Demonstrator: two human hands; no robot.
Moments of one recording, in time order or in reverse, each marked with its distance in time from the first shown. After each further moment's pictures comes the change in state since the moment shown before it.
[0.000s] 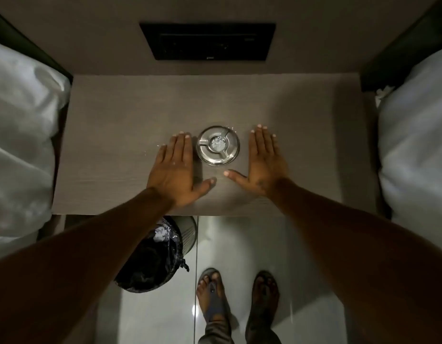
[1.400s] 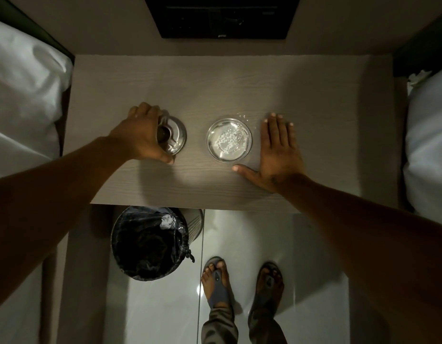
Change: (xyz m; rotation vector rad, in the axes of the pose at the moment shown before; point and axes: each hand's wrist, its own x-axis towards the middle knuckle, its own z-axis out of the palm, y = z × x) left_hand 0.044 -0.095 -0.041 -0.071 -0.237 -0.136; right_hand -0.006 0.007 0.004 -0.112 0.129 -0.083
